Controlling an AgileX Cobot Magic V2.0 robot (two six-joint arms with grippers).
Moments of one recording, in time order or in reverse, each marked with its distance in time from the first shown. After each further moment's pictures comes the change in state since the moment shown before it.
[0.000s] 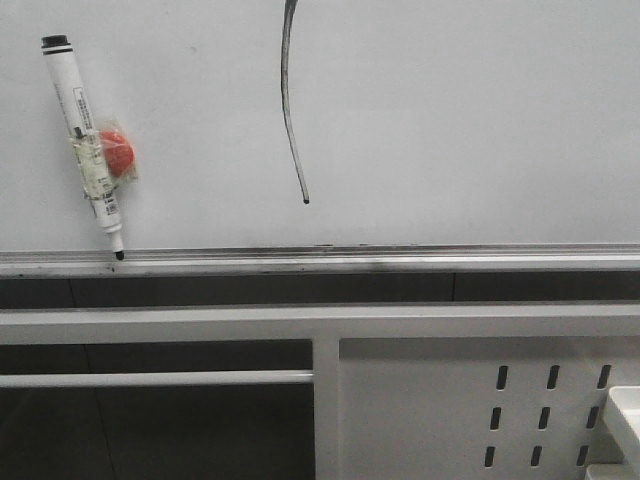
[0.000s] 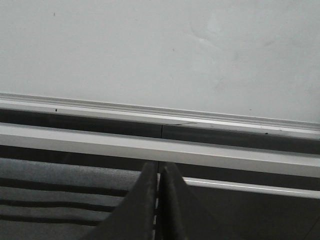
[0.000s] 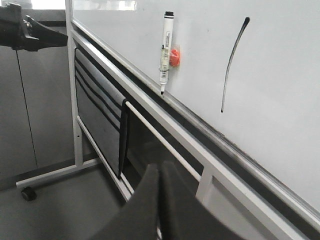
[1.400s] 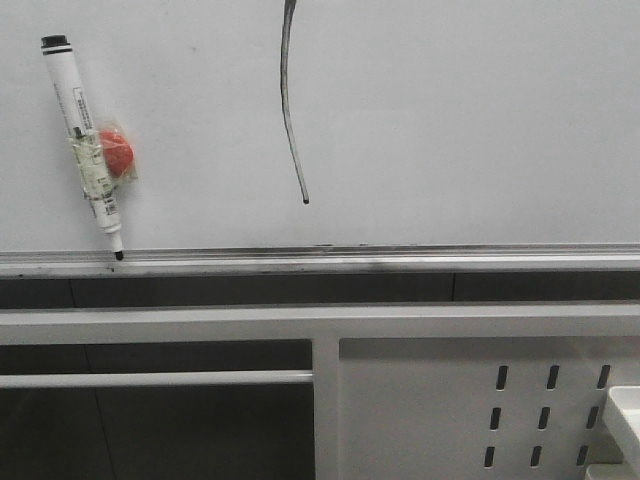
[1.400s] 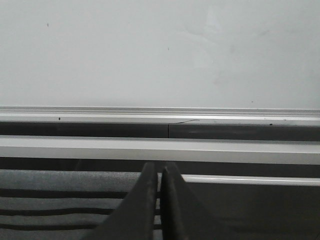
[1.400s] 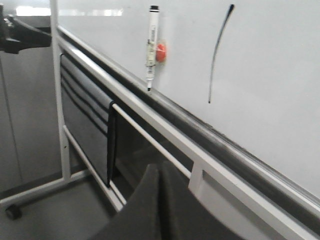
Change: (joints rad) left arm 0.000 0.000 0.000 -0.006 0.001 0.093; right arm -0.094 -0.091 0.143 0.027 -0.124 0.000
